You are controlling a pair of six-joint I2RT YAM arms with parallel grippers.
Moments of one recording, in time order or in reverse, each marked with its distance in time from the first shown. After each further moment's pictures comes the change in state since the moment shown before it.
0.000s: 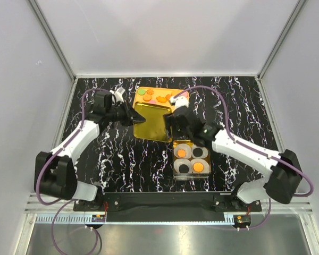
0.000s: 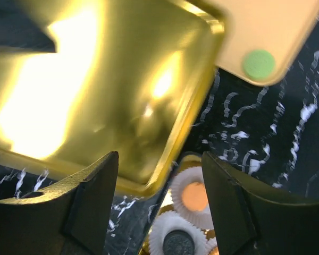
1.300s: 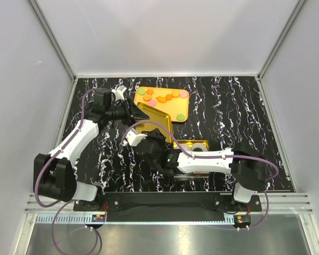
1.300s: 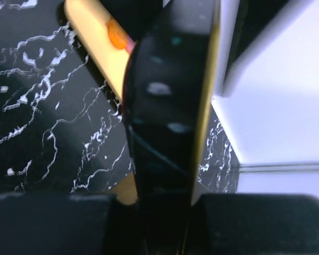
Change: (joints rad) left arm -0.009 0.009 0.060 -0.019 0.110 -0.085; right arm 0.447 0.299 -0.011 0.499 0.714 -0.971
